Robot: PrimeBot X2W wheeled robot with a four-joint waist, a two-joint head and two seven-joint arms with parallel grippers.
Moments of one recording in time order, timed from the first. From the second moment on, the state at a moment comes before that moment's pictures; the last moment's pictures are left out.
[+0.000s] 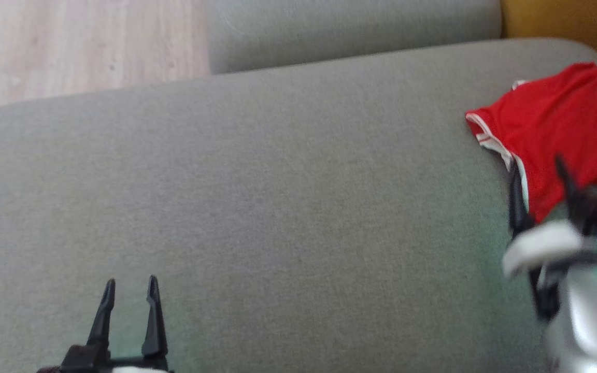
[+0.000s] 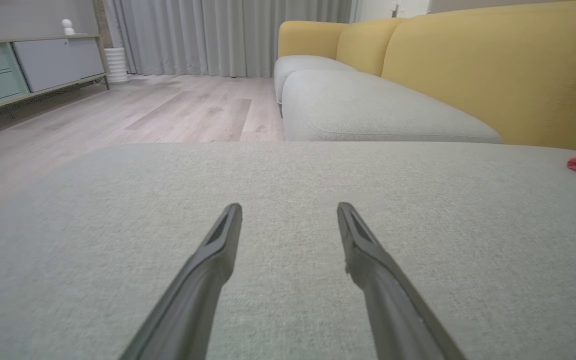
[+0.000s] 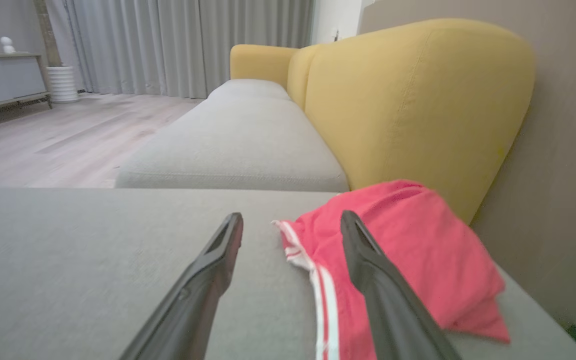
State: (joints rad) left arm 0.12 0.05 -0.04 0.21 -0.14 -0.03 -0.25; right arm -0.33 -0.11 -0.12 0.55 -0.07 0.13 -0.25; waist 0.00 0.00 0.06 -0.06
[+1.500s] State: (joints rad) left arm 0.15 0.05 0.00 0.31 -0.46 -0.06 -0.17; right arm 0.09 -0.04 -0.03 0.36 0.35 0.13 -0.17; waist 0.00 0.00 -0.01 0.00
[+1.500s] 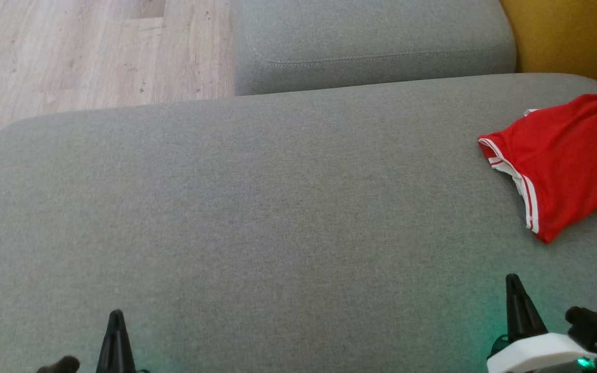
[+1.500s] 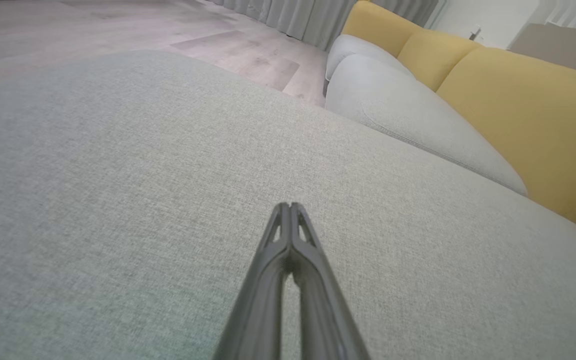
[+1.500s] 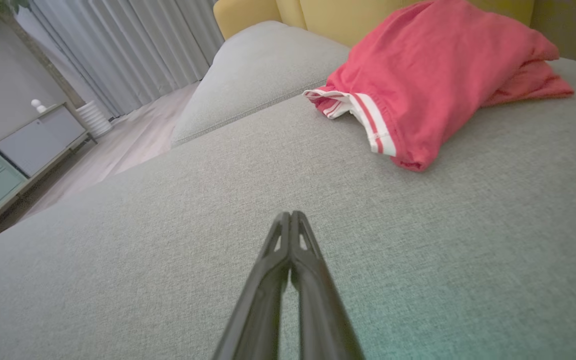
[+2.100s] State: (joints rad) left arm 0.12 0.05 0.01 0.30 -0.67 -0.07 -0.12; right arm 0.07 -0.04 -0.05 0.35 0.58 0.13 -0.12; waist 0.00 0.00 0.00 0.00
